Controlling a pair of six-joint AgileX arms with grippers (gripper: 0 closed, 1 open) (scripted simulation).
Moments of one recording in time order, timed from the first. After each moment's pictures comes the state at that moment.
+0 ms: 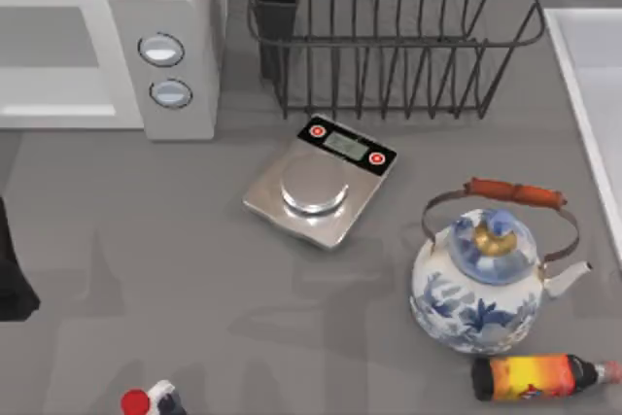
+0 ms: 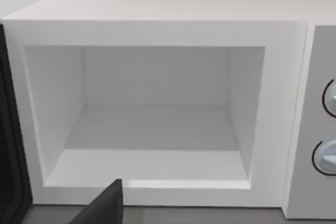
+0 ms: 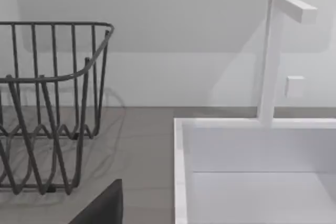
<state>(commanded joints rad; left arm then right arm) 0.00 0.00 0.00 0.00 0.00 0.00 0.00 0.00 0.00 0.00 0.00 0.00</state>
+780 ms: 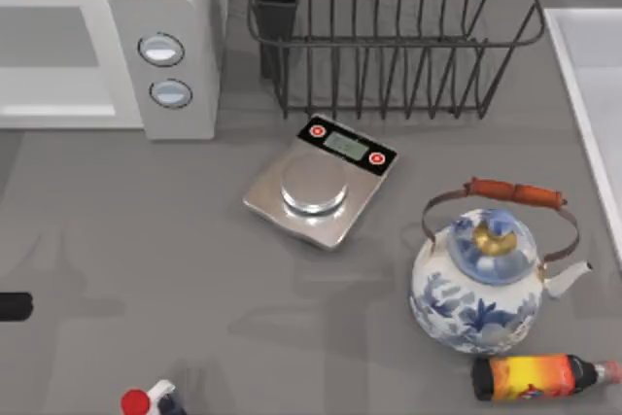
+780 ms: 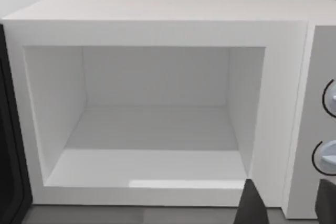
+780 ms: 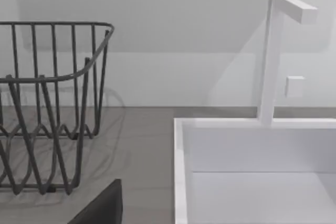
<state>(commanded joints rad) 0.00 0.00 0.00 0.00 0.00 0.00 0.00 0.00 0.00 0.00 0.00 0.00</state>
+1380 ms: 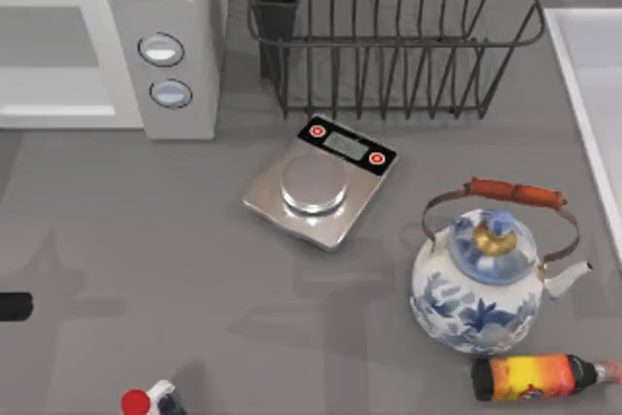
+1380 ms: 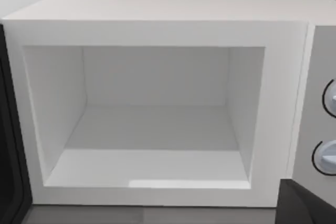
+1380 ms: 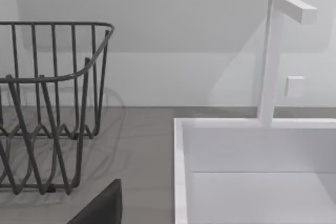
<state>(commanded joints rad) 0.00 0.00 0.00 0.00 0.00 0.00 0.00 0.00 0.00 0.00 0.00 0.00</state>
